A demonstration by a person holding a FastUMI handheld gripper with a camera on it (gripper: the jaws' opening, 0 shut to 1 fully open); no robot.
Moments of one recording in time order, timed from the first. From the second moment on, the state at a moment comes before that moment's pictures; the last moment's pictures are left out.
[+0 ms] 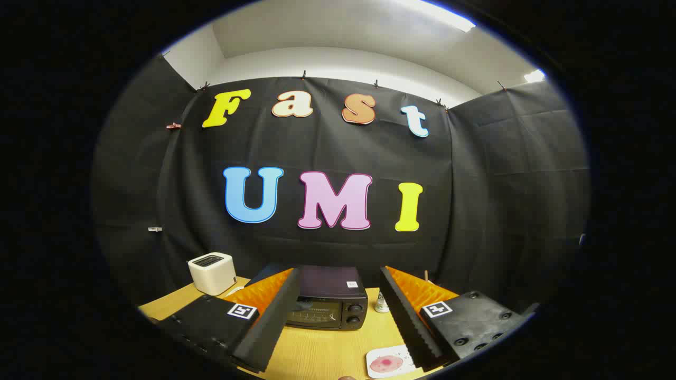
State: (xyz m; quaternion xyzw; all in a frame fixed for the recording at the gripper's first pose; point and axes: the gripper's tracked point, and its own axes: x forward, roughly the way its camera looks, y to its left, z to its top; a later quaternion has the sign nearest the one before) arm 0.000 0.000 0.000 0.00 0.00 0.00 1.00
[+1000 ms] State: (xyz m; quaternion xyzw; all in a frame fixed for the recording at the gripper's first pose) arm 0.000 -0.007 -0.011 0.00 0.01 0.00 1.00
